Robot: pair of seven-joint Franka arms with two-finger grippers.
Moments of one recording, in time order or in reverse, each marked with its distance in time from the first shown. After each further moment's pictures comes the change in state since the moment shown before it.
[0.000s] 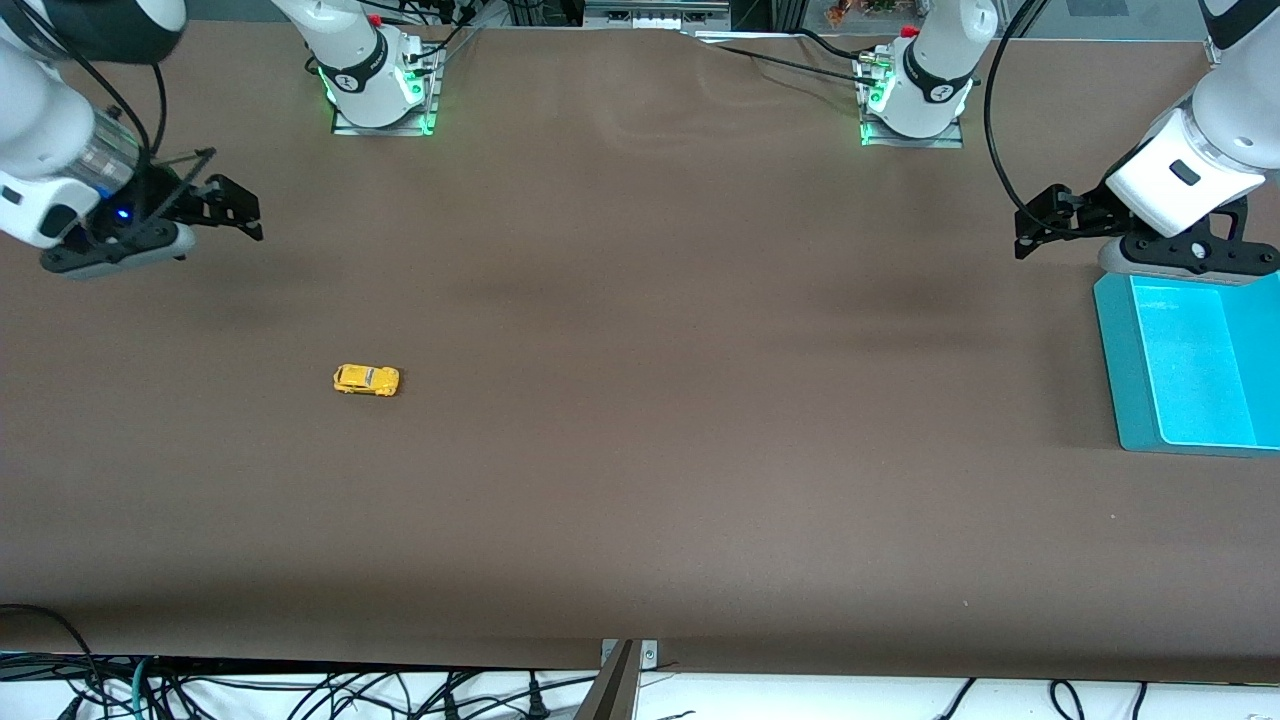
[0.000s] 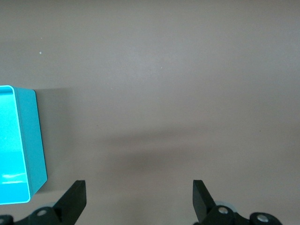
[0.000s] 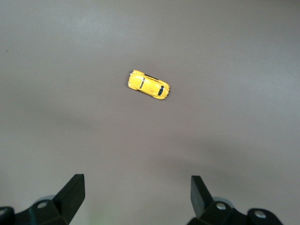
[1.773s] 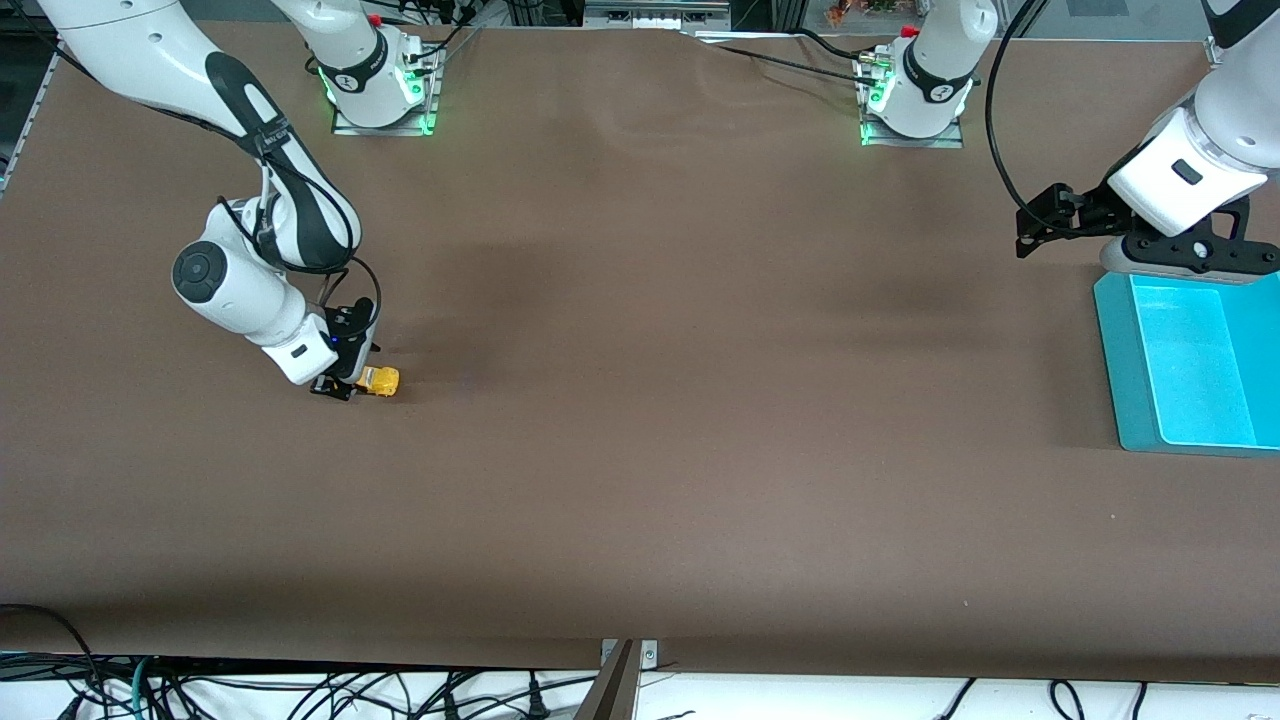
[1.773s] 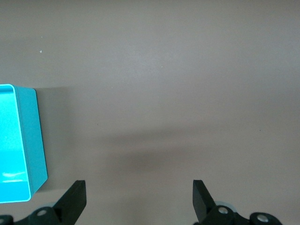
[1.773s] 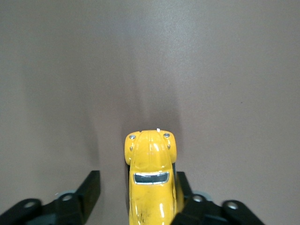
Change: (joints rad) left arm 0.002 0.000 0.000 0.003 0.000 -0.007 0.000; right arm 0.001 0.531 0.042 -0.213 -0.030 0.829 -1.085
